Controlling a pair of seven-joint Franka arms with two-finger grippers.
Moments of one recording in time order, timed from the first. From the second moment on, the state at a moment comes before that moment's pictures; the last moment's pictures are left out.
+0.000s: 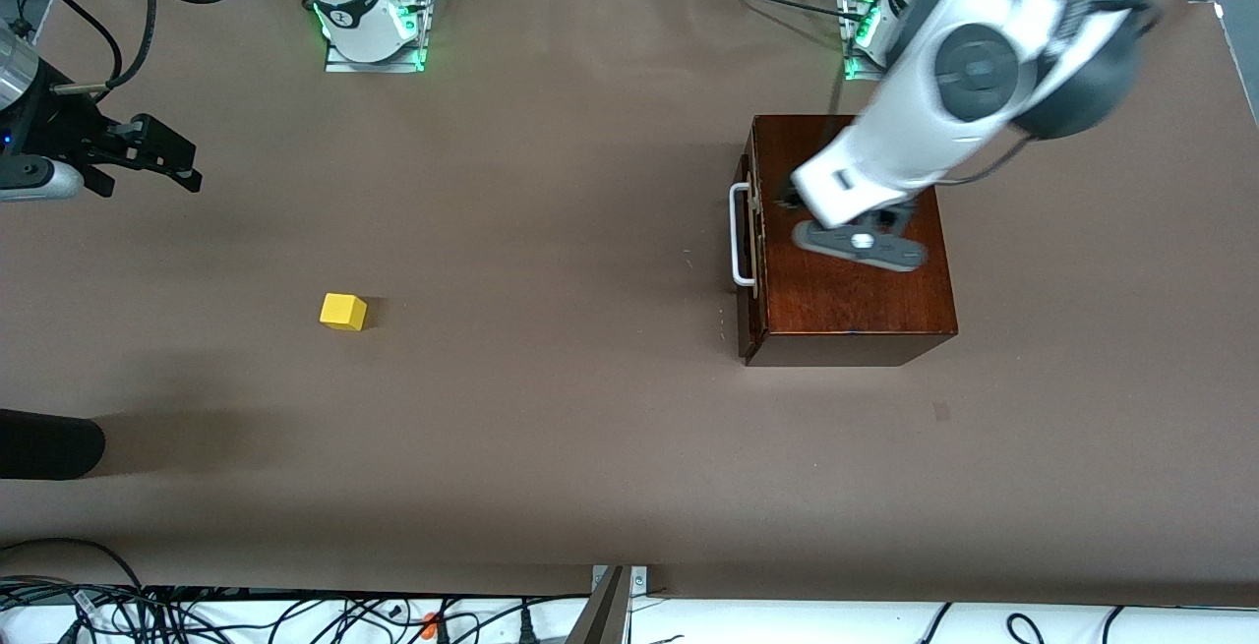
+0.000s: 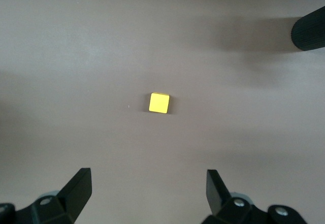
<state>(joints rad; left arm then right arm) -0.21 0.27 -0.32 -1.63 -0.03 1.80 -0.31 0.13 0.00 -0.08 -1.61 0.02 1.65 -0.01</state>
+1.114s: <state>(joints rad) -0.42 0.49 -0.32 -1.65 0.17 1.88 -0.53 0.13 0.00 -0.08 -1.61 0.02 1.65 -0.01</state>
